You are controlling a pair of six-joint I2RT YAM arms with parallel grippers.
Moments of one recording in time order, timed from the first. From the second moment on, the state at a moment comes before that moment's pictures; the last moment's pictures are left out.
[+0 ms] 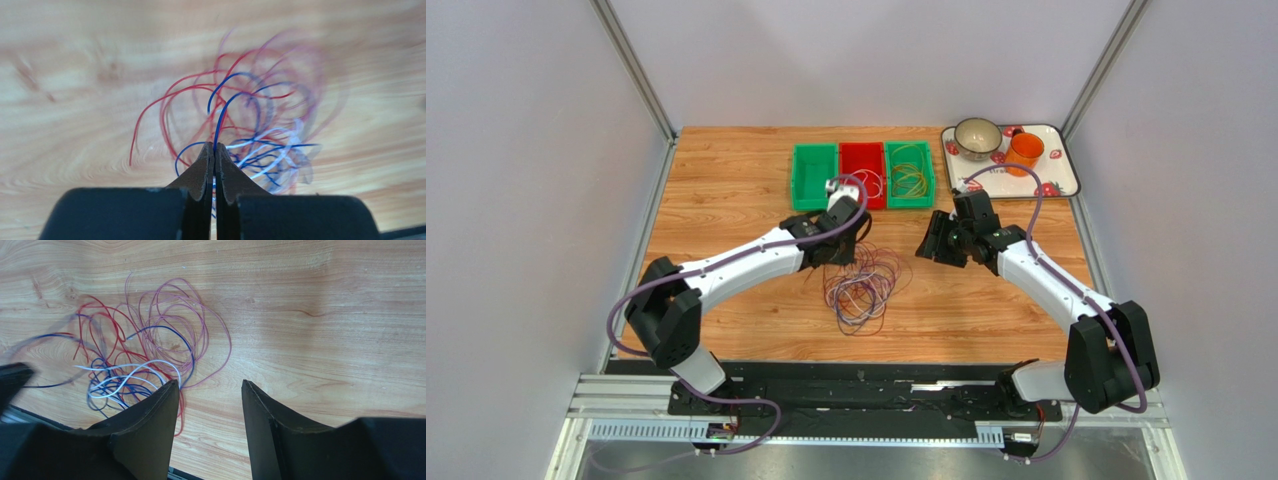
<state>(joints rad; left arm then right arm) -0.85 1.61 1.20 -0.58 -0.34 -0.60 0.37 1.34 0.90 -0.43 -0.14 0.59</state>
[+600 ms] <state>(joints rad) -0.85 1.28 1.62 -0.71 -0.30 -0.40 0.37 1.30 0.96 -0.48 -0.12 0.58</state>
